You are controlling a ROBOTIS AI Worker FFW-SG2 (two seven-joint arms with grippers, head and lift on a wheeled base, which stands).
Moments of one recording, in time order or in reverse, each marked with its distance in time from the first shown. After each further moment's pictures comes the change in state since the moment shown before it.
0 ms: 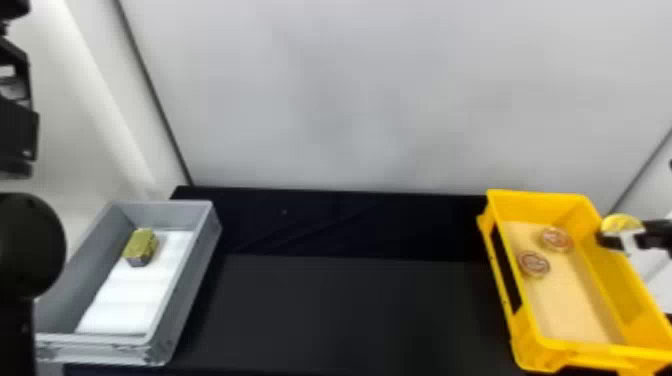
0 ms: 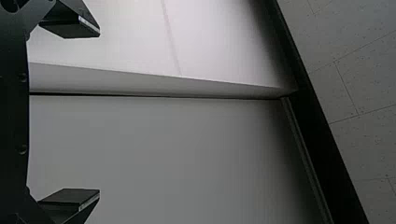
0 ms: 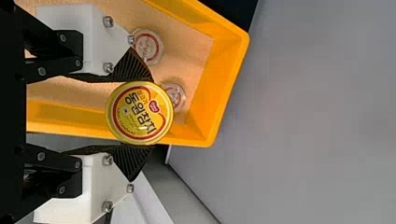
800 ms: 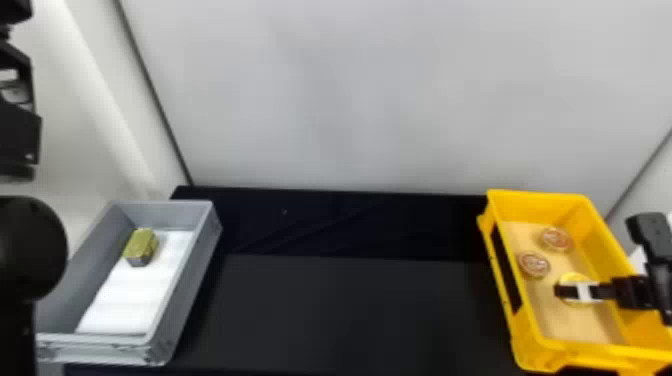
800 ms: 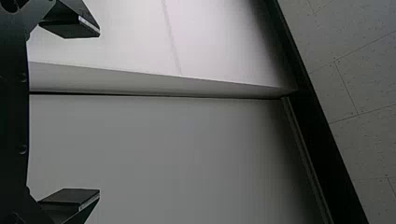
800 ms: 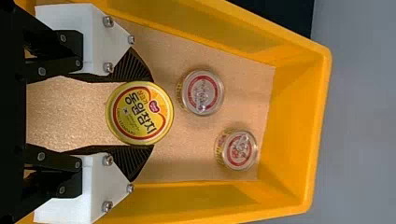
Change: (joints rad) left arm 0.009 0.001 -0.001 0.006 0.003 -0.016 0.000; right arm -0.038 0.003 0.035 0.354 -0.247 -0.041 -0.150
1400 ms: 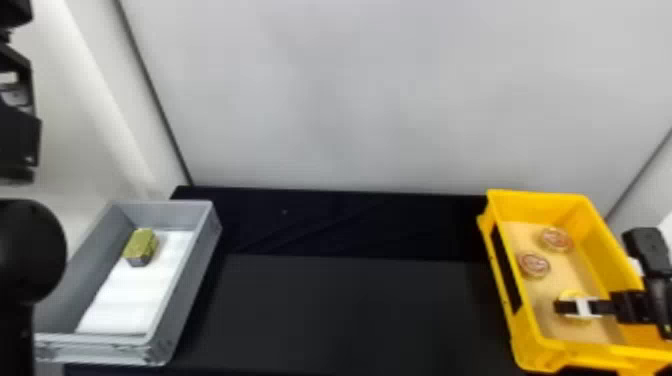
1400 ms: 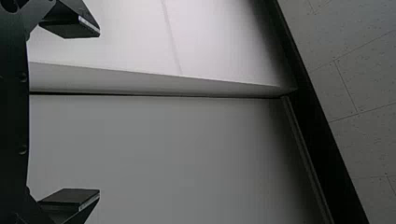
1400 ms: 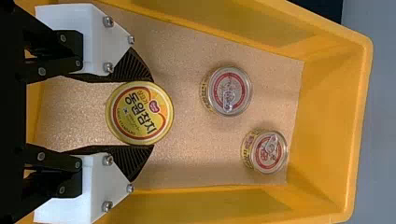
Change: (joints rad) left arm 0.007 0.006 0.003 0.005 0.003 -0.012 -0.001; right arm -0.002 -0.004 0.008 0.061 -0.005 0.004 -0.015
